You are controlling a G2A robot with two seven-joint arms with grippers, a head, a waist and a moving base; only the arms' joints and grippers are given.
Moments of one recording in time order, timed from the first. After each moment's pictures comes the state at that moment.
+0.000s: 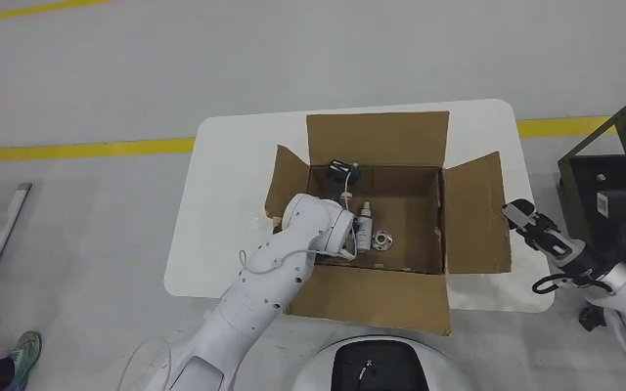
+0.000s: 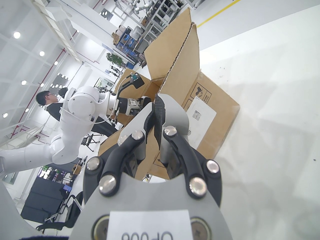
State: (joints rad) left arm 0.54 -1.42 -0.70 -1.38 1.16 0.25 -1.34; right arm -1.63 -1.01 1.80 -1.80 0.03 -0.60 0.51
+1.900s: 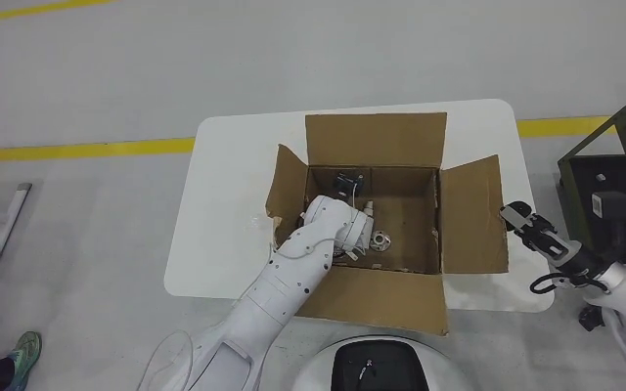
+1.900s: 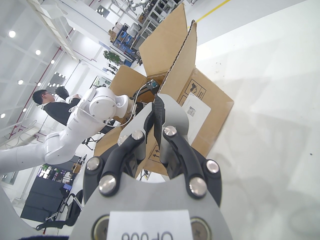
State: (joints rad) left arm 0.51 -1.56 -0.68 -1.03 1.22 0.21 -1.26; right arm -1.62 -1.01 1.79 -1.77 0.02 -0.60 0.52
